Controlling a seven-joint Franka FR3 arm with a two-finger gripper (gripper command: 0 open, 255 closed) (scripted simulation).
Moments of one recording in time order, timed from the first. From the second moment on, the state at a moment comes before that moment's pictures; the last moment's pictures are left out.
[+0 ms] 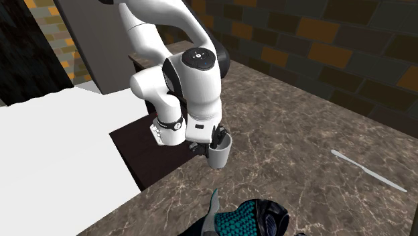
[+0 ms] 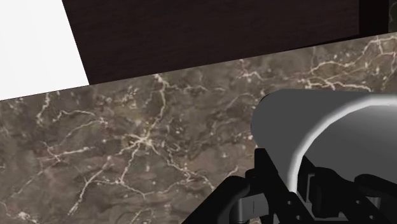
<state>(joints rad) -0.05 -0.59 -0.15 -2.83 0.02 2.21 -0.02</state>
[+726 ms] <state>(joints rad) -0.05 -0.63 -0.14 -2.79 0.02 2.14 -0.01</state>
